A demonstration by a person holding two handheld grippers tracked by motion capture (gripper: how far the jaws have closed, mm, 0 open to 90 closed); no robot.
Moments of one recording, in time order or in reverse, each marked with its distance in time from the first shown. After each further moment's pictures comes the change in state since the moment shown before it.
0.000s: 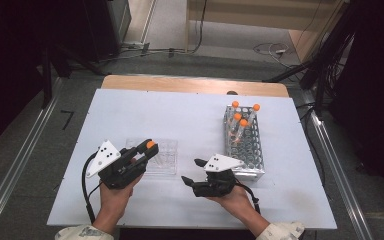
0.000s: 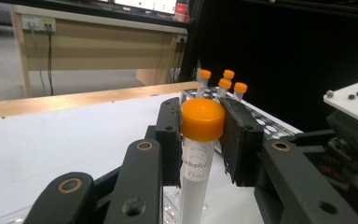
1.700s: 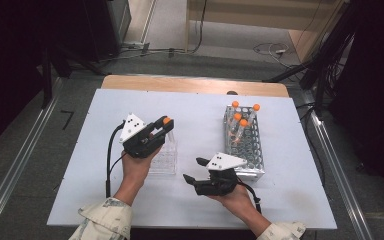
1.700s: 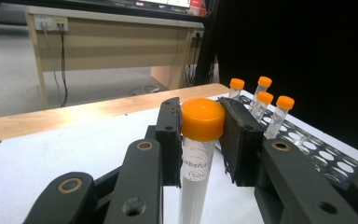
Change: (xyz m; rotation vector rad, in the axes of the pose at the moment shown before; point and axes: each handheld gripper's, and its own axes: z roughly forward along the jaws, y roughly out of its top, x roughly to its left) left arm 0.015 0.015 0.077 0.033 0.055 0.030; right arm -0.004 0.000 -0.004 -0.013 -0.003 0.029
